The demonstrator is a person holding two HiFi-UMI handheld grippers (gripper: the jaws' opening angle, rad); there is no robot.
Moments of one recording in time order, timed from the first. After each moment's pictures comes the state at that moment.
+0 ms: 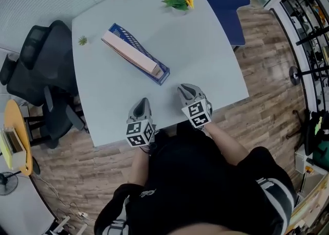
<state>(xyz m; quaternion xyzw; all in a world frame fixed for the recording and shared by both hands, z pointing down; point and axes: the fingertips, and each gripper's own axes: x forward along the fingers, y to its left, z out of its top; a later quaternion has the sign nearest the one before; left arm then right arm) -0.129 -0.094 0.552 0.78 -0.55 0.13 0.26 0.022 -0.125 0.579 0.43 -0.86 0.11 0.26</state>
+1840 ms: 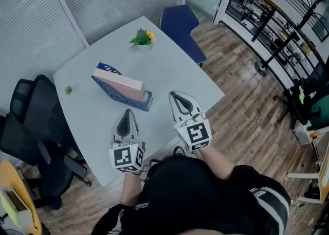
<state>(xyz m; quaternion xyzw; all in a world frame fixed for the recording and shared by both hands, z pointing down) -0.151 -0.039 0.318 0.89 -0.45 0.00 0.04 0.003 -0.020 0.292 0.62 -0.78 -0.05 0.06</state>
